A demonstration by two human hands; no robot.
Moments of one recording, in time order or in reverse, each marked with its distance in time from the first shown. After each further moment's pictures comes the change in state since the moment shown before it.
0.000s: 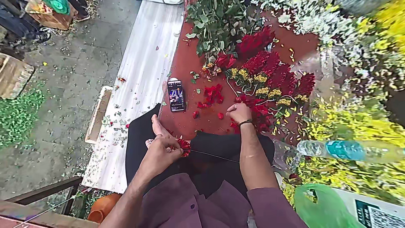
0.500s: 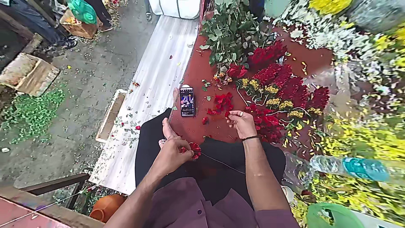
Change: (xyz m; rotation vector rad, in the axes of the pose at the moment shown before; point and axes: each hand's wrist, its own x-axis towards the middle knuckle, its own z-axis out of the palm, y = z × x) left_hand 0.004 0.002 0.000 -0.016 -0.022 -0.001; right_hand -0.048 -0.050 0.010 0.957 -0.041 -0.035
